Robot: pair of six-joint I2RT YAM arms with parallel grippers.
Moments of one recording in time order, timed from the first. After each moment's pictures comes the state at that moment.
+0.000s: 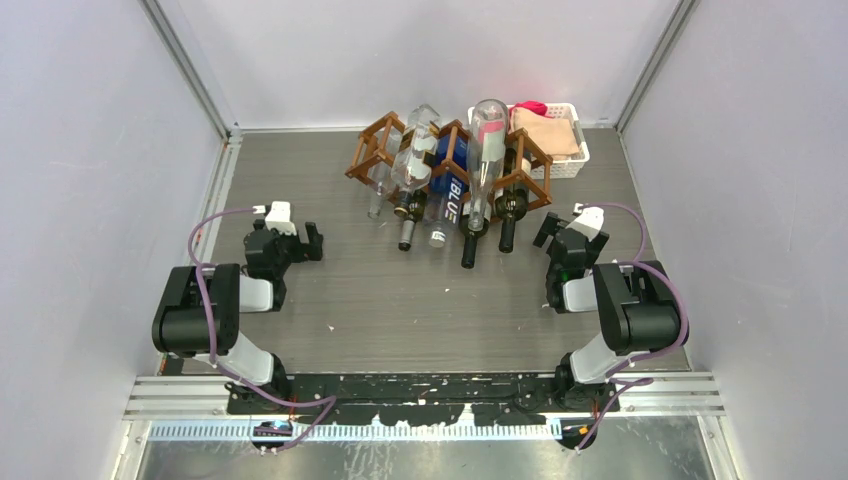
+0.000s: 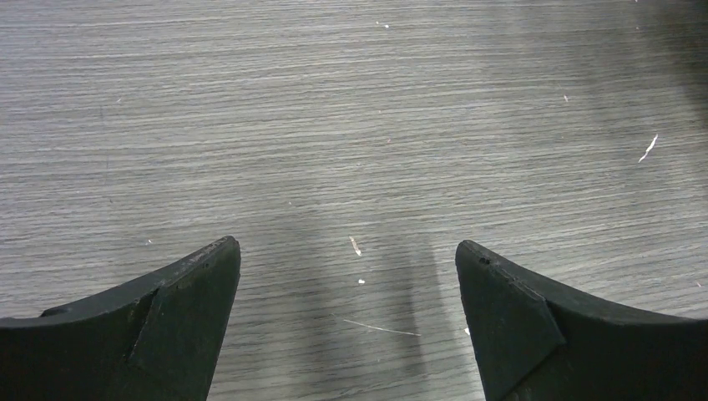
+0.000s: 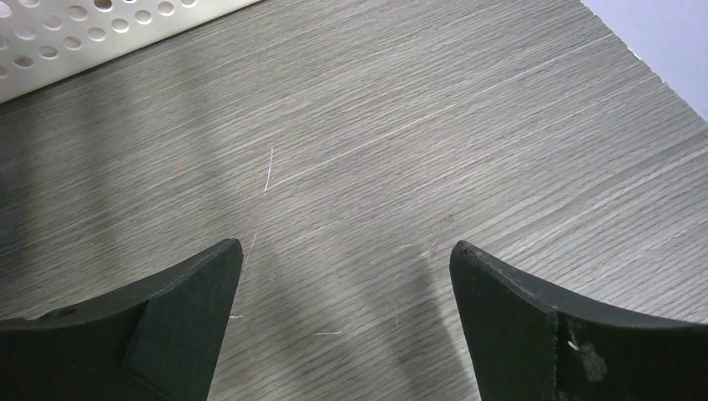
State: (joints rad) left arm 0.05 1.57 0.34 0.91 0.18 0.00; right arm 0.05 1.56 0.32 0.94 0.46 0.19
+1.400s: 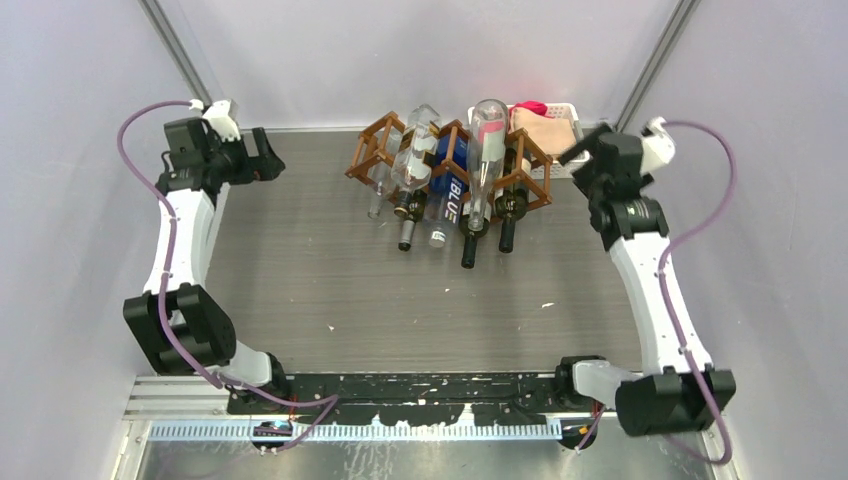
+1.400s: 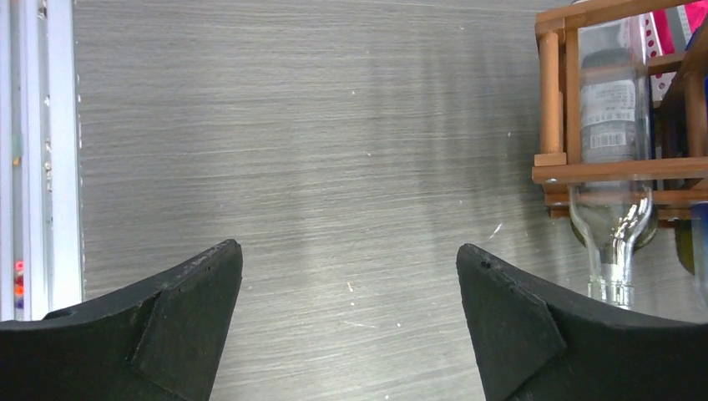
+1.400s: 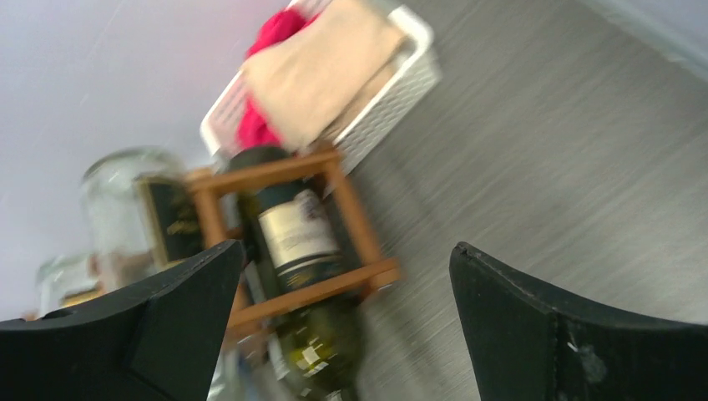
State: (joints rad) left arm 0.22 1.46 1.36 -0.43 0.42 -0.01; right arm 0.01 1.10 1.16 -0.48 0.38 0.76
